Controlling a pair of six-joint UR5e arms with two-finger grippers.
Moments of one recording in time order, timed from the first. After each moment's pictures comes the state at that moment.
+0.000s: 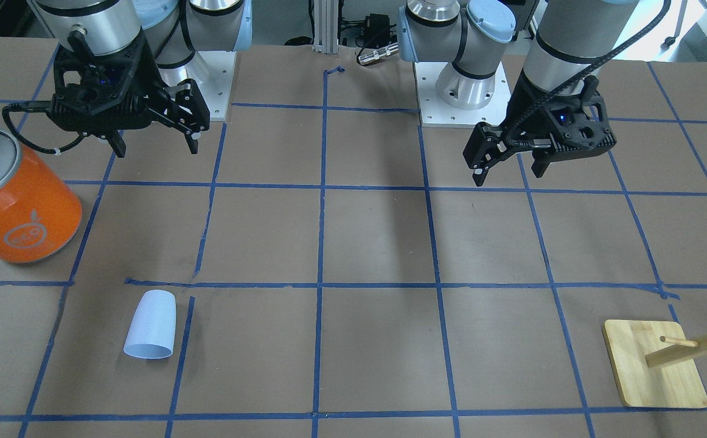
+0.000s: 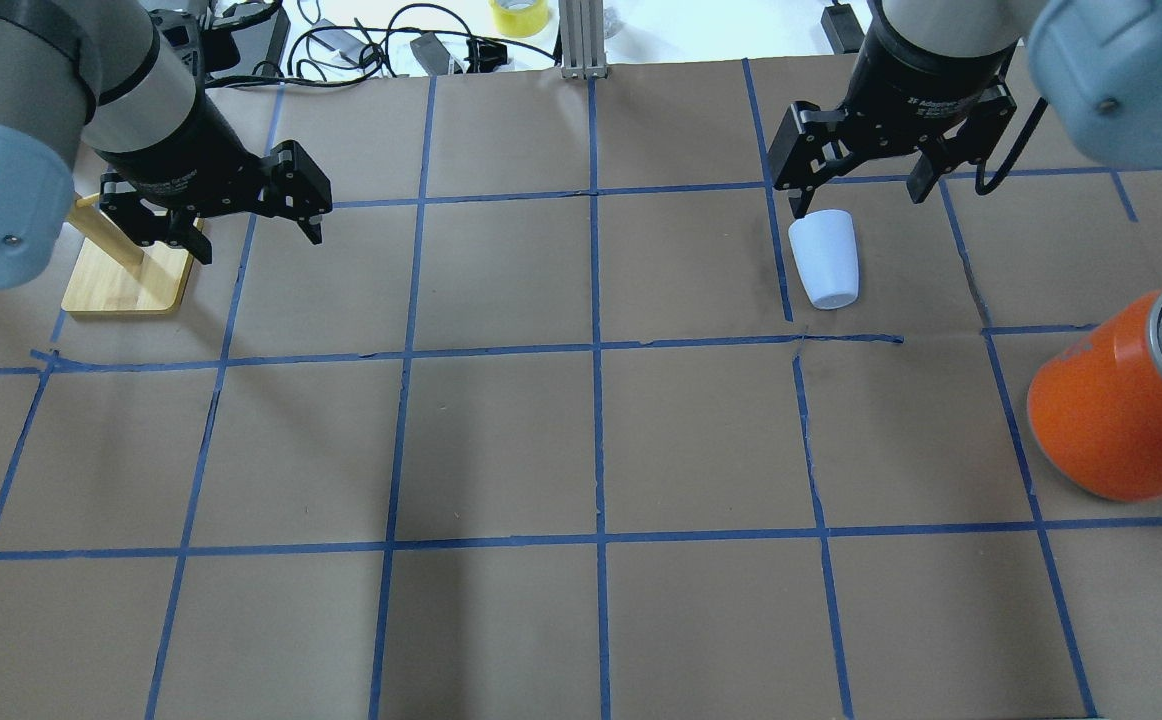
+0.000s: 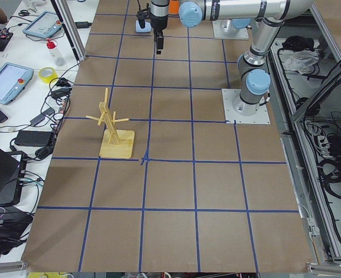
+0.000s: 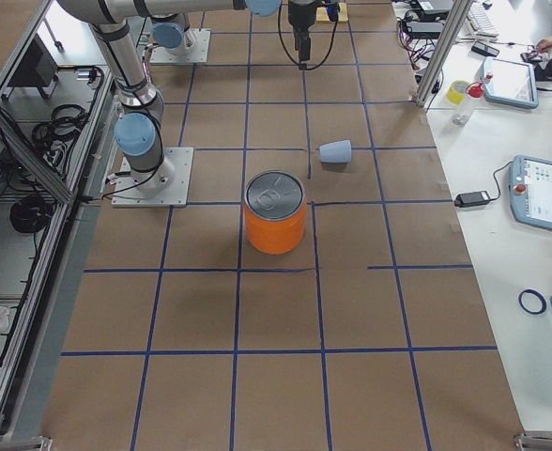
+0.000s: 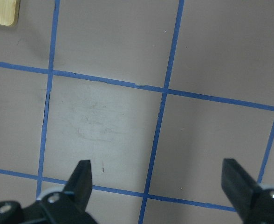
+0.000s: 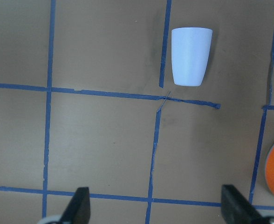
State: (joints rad) left arm -1.53 -1.55 -1.66 -1.42 1.60 -0.14; right arm 1.63 -1.55 1.51 -1.57 -1.58 -0.03
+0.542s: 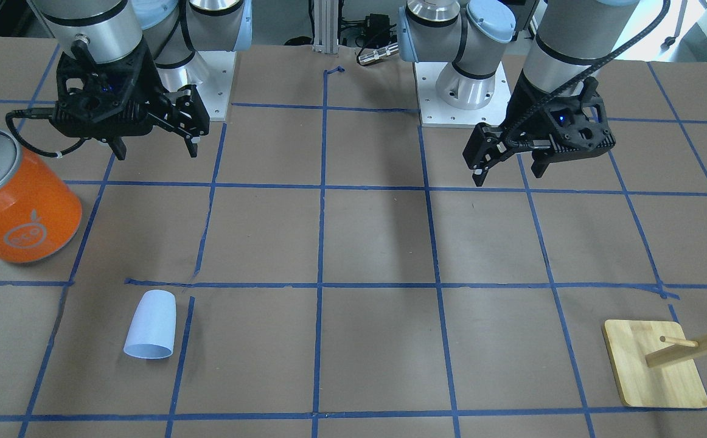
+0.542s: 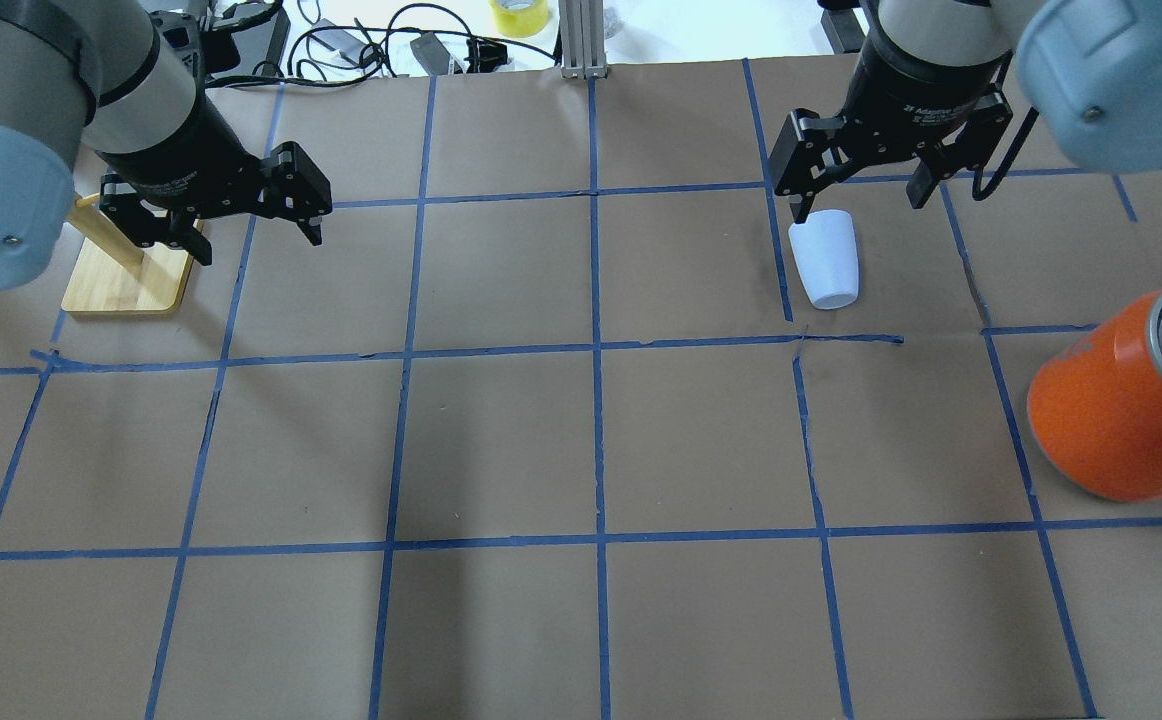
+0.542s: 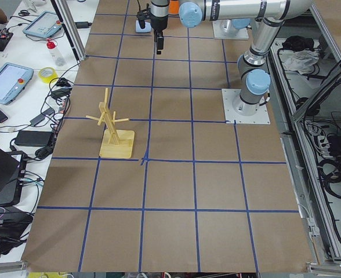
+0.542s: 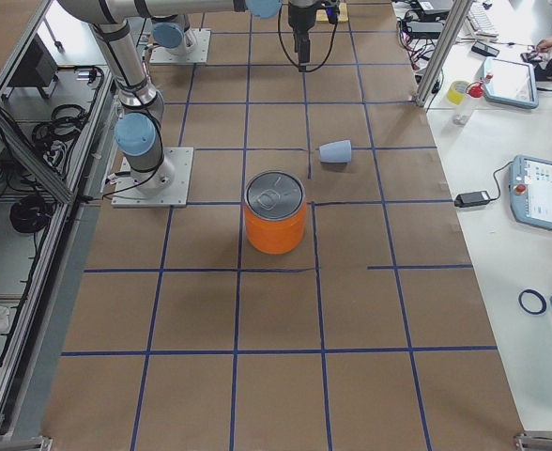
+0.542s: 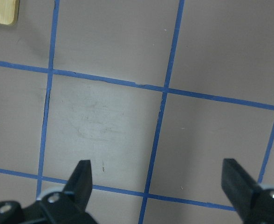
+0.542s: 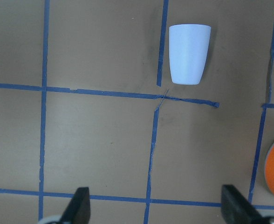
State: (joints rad) left arm -1.53 -1.55 -1.66 -1.42 1.60 -0.14; right arm 1.63 -1.55 1.53 -1.59 -1.59 -0.03
